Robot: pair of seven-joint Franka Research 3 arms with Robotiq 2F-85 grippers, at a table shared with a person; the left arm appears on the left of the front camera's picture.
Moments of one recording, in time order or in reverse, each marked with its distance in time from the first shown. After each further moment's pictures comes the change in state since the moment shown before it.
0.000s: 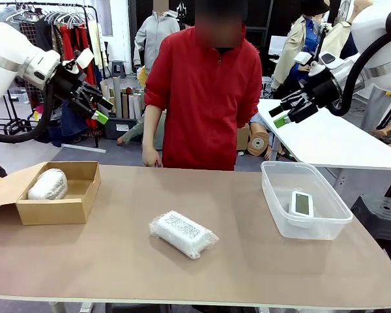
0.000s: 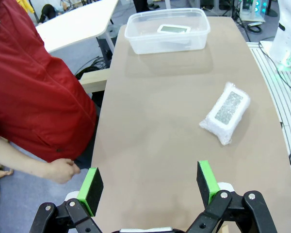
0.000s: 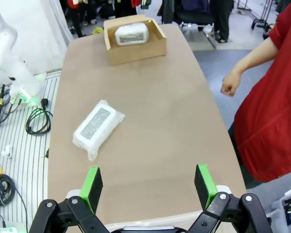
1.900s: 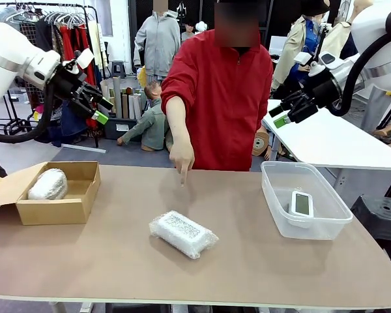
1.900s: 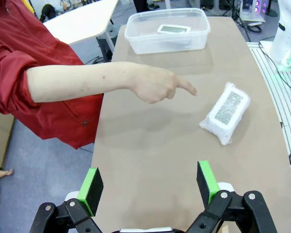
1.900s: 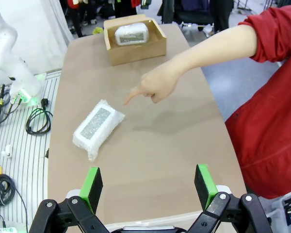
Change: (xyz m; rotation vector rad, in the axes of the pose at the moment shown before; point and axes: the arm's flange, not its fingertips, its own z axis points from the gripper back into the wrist) left arm 0.000 0.000 0.000 0.000 0.000 0.000; right arm 0.000 0.000 0.000 0.000 0.000 0.000
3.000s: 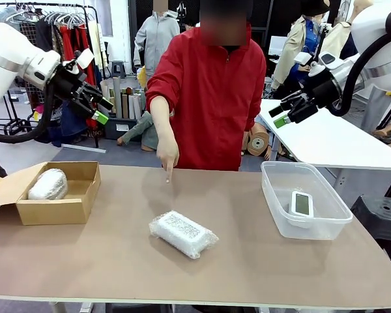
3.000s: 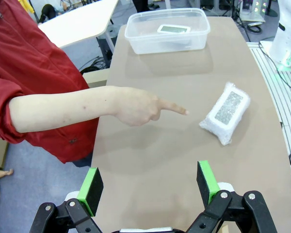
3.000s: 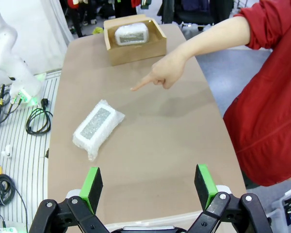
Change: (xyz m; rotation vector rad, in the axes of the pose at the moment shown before) left arm 0.000 0.000 0.000 0.000 0.000 0.000; right arm 0.000 0.000 0.000 0.000 0.000 0.000
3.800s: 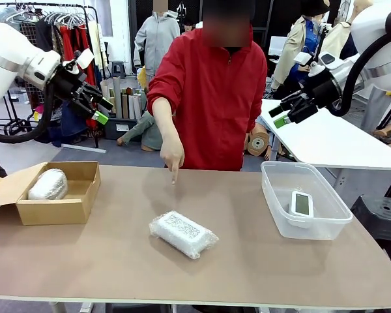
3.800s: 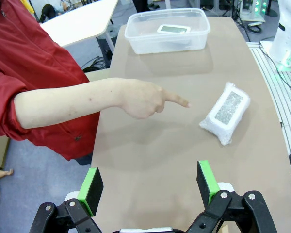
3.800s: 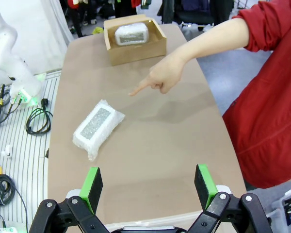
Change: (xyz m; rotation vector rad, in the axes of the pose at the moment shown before) left arm 0.000 0.000 0.000 0.000 0.000 0.000; right arm 0.000 0.000 0.000 0.000 0.000 0.000
